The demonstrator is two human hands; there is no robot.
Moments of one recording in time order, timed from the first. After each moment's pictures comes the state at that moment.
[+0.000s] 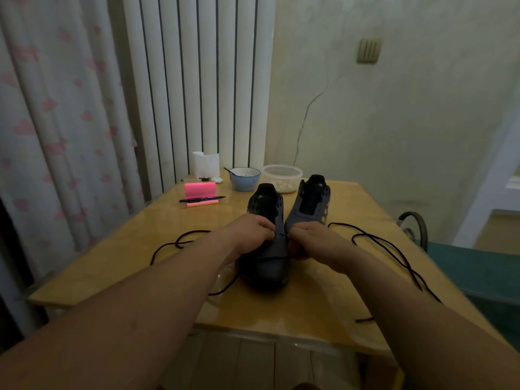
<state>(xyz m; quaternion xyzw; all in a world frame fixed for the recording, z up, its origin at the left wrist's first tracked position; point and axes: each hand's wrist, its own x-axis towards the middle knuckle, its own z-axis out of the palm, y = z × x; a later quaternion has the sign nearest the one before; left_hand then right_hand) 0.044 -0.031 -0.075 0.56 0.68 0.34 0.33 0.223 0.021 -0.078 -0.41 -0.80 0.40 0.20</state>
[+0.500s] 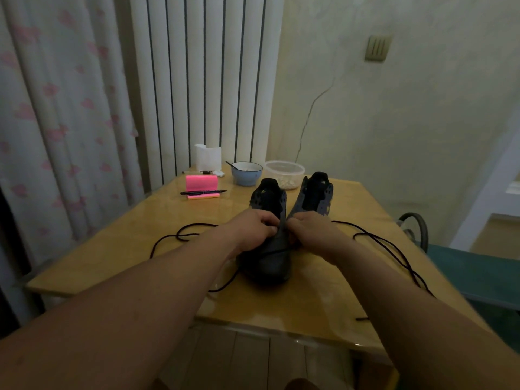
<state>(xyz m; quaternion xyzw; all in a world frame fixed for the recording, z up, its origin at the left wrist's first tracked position) 0.038 -0.029 -0.085 0.59 0.66 0.35 0.32 0.205 0.020 -0.071 -0.45 -0.81 0.31 0.19</state>
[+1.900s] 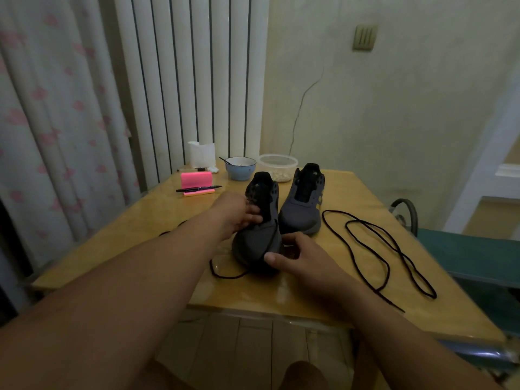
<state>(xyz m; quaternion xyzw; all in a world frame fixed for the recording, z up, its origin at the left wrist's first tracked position) 0.028 -0.021 -0.074 0.35 0.64 0.52 0.44 0.243 -0.031 -0.126 -0.41 -0.80 0.38 0.24</state>
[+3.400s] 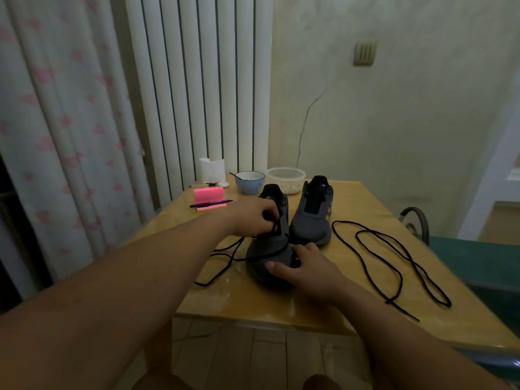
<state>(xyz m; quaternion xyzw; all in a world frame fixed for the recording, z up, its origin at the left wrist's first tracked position) 0.005 -0.022 -0.041 0.74 0.65 0.15 0.13 0.216 -0.027 -0.125 -0.51 -0.82 0.23 0.12</state>
